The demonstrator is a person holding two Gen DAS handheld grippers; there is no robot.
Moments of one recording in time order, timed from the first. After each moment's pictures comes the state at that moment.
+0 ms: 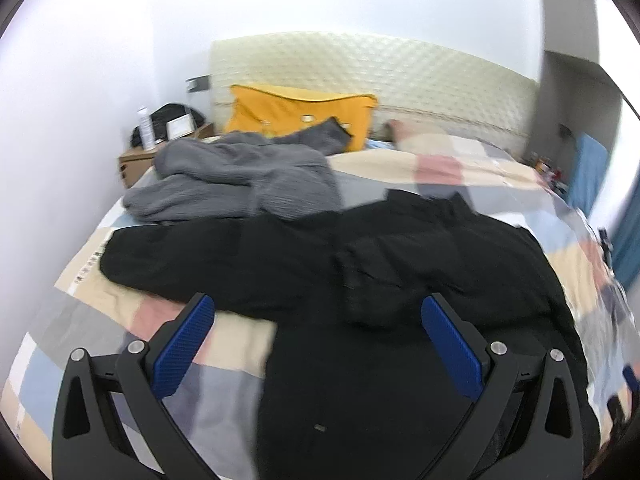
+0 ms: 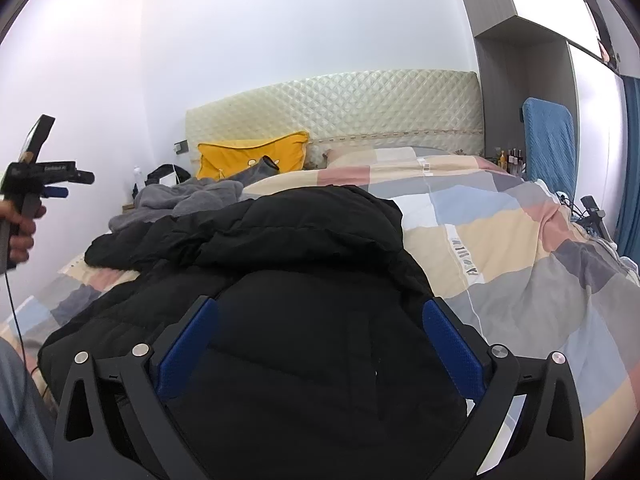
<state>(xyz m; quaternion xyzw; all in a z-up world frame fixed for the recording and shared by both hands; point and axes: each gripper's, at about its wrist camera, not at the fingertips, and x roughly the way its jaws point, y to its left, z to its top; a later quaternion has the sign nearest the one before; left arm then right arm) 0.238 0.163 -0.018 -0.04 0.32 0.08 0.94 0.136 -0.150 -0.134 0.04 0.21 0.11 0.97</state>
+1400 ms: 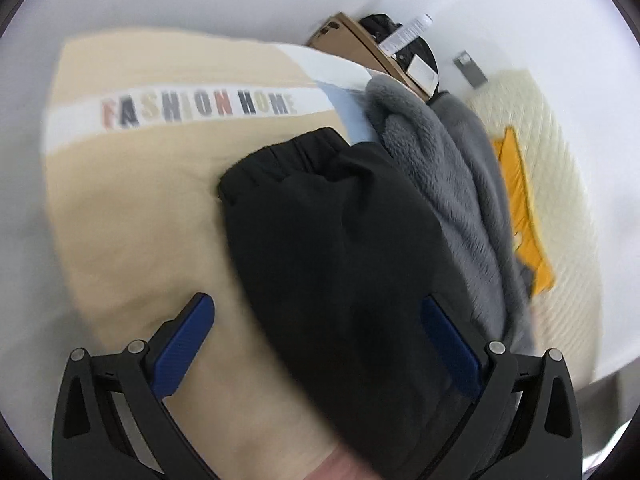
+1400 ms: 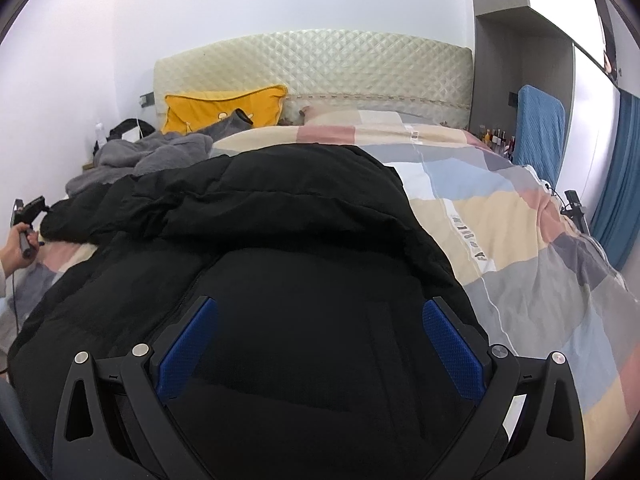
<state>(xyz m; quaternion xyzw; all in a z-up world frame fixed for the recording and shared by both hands) 0.333 0.614 -0.248 -0.50 0.27 0.22 0.79 0.198 -0.083 -0.152 -0.02 0.29 0.03 0.96</state>
